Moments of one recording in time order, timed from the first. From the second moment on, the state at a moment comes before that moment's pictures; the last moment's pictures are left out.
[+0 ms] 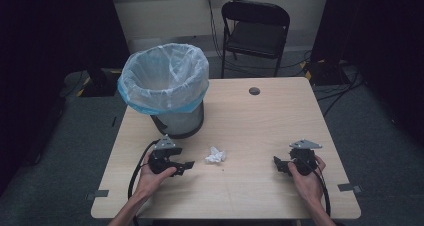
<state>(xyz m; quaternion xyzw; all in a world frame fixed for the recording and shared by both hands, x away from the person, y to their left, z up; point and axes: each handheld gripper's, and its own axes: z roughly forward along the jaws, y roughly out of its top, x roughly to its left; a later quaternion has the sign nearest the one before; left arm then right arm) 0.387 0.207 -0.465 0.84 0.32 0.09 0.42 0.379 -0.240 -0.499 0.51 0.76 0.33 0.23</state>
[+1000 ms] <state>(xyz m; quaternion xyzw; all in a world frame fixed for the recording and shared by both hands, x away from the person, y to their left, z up) 0.439 0.124 -0.483 0.86 0.28 0.01 0.42 0.378 -0.239 -0.499 0.51 0.76 0.33 0.23</state>
